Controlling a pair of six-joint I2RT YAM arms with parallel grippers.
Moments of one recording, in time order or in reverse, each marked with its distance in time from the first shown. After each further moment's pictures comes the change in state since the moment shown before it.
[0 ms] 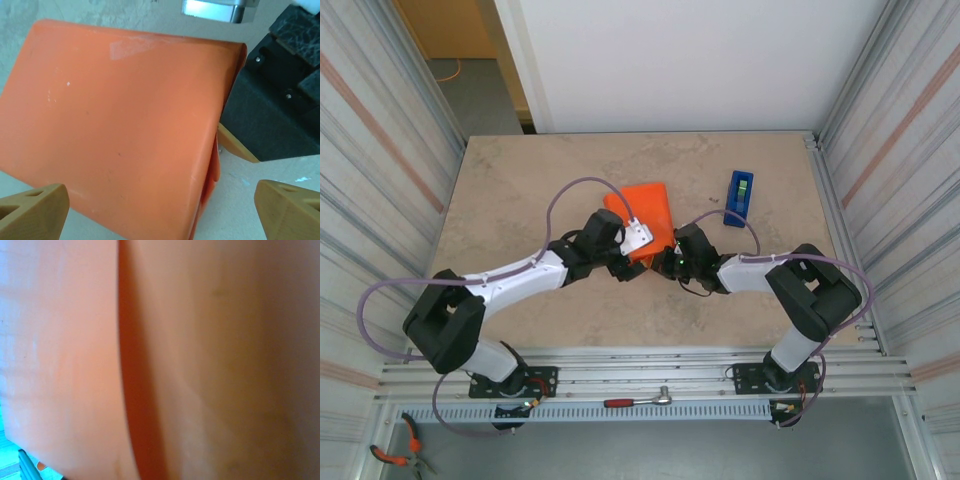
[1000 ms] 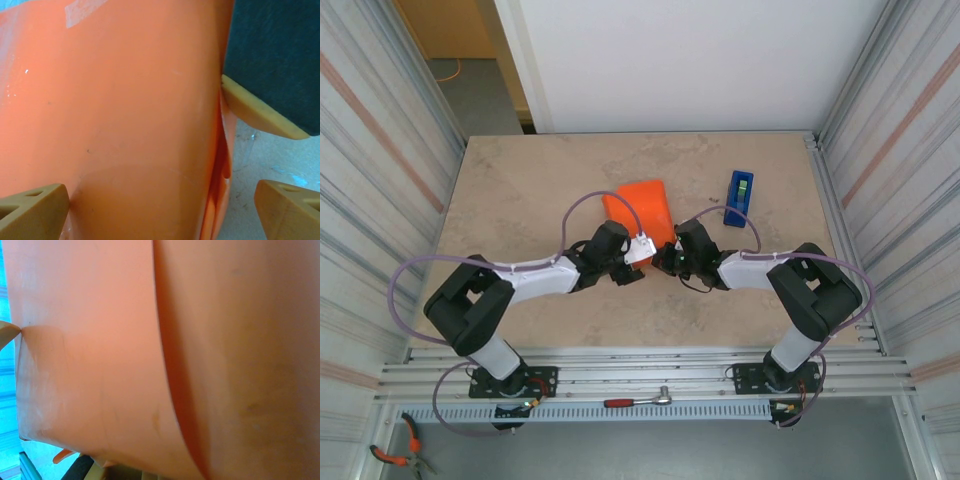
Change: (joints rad) left arm -0.014 0.134 -0.078 0.201 -0.109 0.148; right arm -0.019 0.000 0.028 -0.027 -0.008 -0.019
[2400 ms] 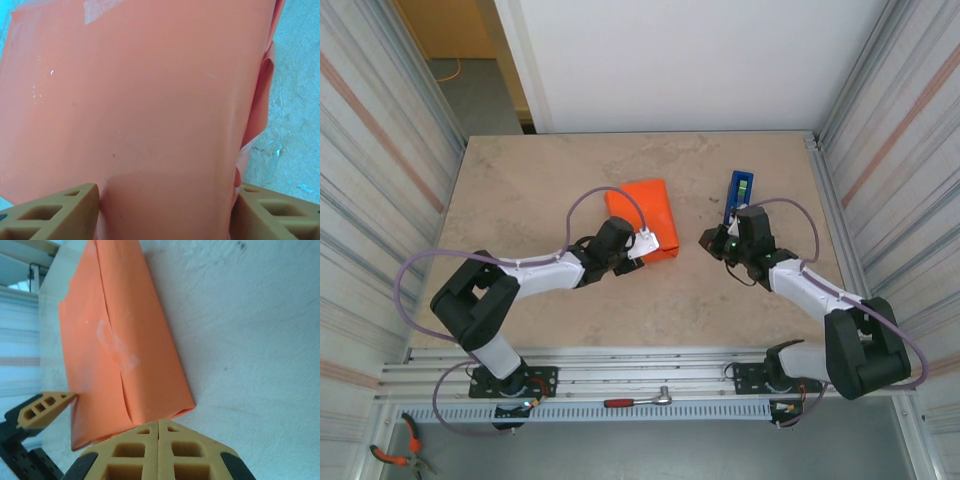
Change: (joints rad) left arm -0.006 0.038 0.056 -0.019 -0.046 -0.010; right arm -0.329 -0.385 -0.092 -0.231 -0.088 -0.101
